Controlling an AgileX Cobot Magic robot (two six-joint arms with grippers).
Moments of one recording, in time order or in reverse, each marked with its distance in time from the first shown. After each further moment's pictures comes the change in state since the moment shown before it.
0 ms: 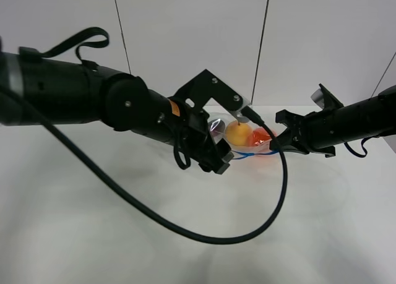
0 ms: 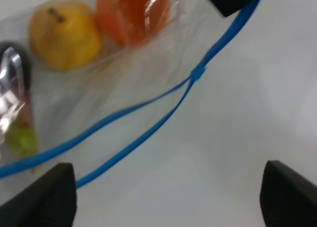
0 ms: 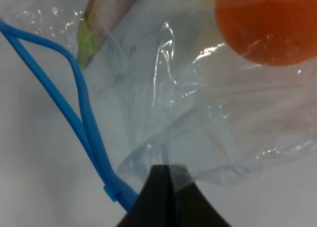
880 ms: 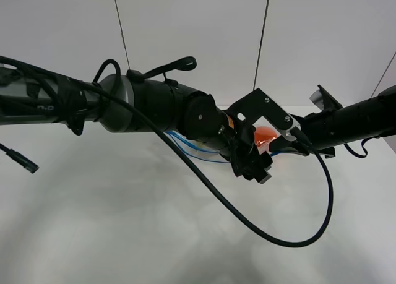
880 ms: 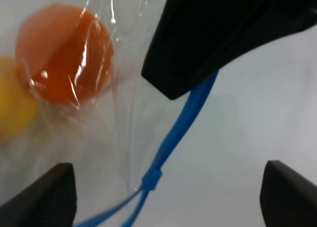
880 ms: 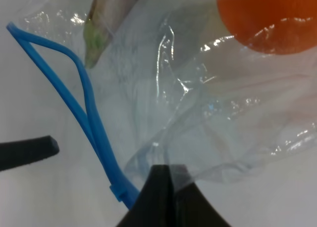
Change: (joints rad) left arm -0.068 0.257 -0.246 -0.006 0.005 0.077; right arm 0.000 0.000 0.000 -0.016 0.019 0.000
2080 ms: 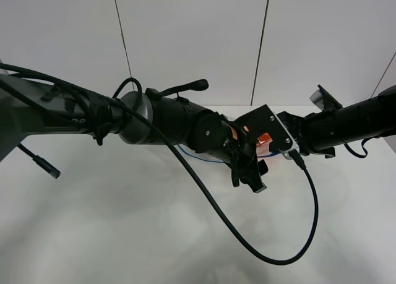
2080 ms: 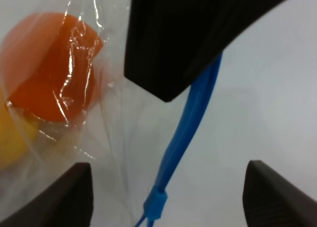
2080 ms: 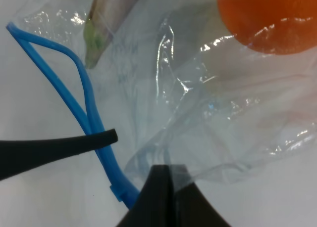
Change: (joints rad) left arm 0.000 0.081 -0.009 -0.001 -0.081 0.130; right arm 0.000 0.000 0.000 -0.001 0.001 0.000
